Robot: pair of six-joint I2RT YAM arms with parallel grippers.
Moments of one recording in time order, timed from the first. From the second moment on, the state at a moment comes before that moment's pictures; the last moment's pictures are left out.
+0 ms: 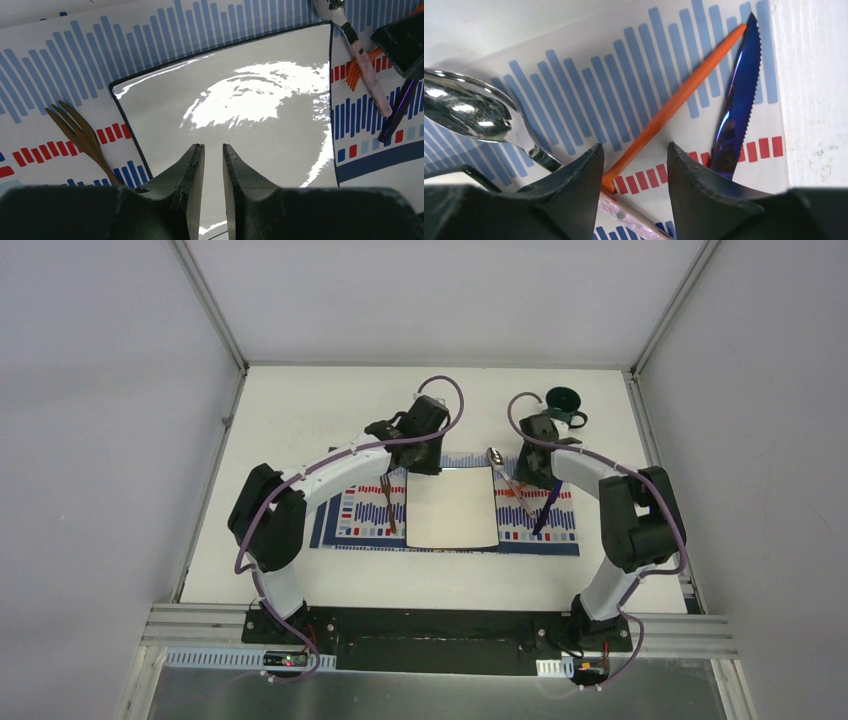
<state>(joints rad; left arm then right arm) -0.74 1.79 1.41 -0.45 -0.06 -0.44 0.30 1.73 1.03 -0.43 0.28 0.55</state>
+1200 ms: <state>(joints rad) -0.73 1.77 1.39 -0.45 -0.06 -0.44 0.41 1.37 0.99 -0.53 0.51 0.48</state>
